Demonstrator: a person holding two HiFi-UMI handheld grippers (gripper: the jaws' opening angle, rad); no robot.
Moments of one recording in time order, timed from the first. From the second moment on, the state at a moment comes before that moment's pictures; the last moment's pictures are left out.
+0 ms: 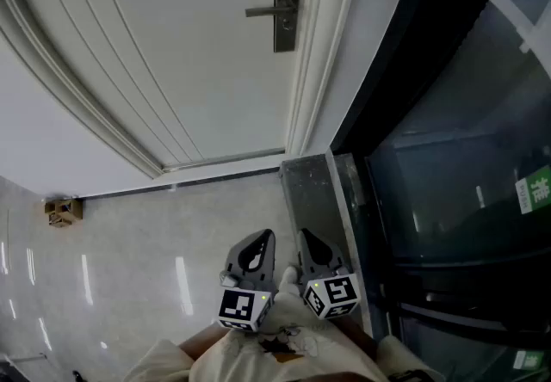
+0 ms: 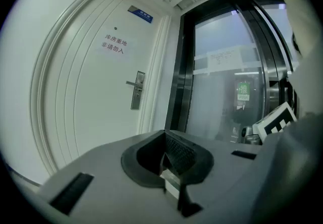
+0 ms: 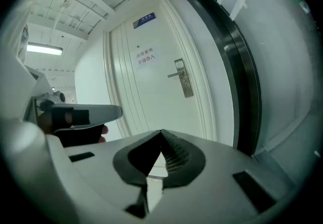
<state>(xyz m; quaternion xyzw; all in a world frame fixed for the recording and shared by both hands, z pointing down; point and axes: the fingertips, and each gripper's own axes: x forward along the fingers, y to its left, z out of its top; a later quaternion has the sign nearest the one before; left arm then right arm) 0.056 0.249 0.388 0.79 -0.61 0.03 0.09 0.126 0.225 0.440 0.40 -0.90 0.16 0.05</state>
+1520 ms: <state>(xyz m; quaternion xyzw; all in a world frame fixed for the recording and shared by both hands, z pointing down) -0.057 -0.026 0.388 0.78 -0.62 0.02 0.09 0.034 -0.082 0.397 0.41 -0.91 0.05 0.06</state>
